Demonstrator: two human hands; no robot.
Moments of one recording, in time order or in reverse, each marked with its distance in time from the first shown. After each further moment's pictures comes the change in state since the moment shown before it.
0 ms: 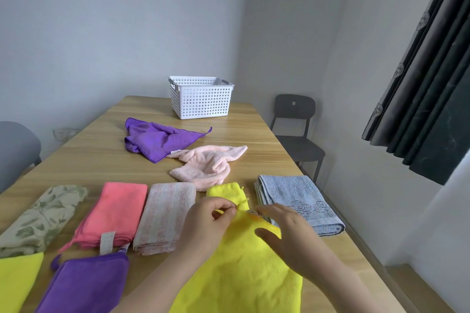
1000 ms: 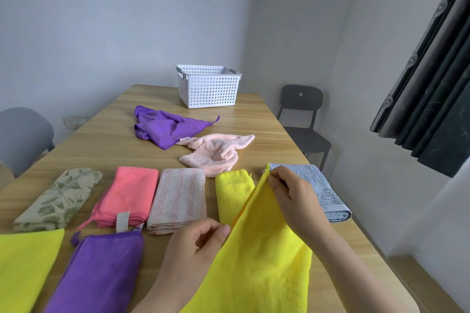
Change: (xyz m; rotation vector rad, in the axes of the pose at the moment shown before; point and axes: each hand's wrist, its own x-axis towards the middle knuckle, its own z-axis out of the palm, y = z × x) left_hand -0.069 -0.027 -0.027 -0.144 0.012 0.074; right_hand 0.021 -0.024 -0.005 0.300 0.266 0.119
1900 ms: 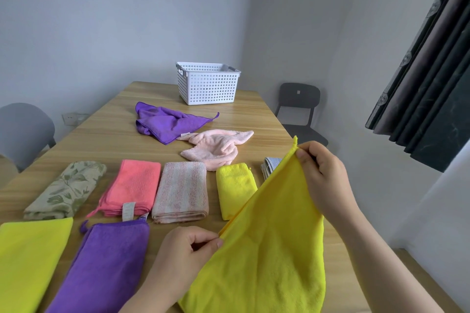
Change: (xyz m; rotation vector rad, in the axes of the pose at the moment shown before) left_hand -0.021 -0.002 -0.019 0.205 -0.120 -0.071; right_hand -0.003 -0.020 -0.045 0.052 0.212 0.004
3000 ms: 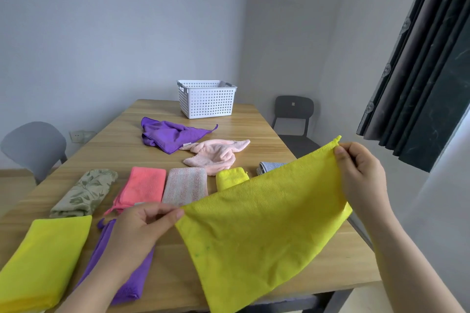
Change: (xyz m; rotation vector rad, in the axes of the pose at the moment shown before) left_hand -0.027 0.024 -0.066 -0.289 0.230 -0.040; right_hand -0.029 -0.008 -0.071 -0.008 0.242 0.119
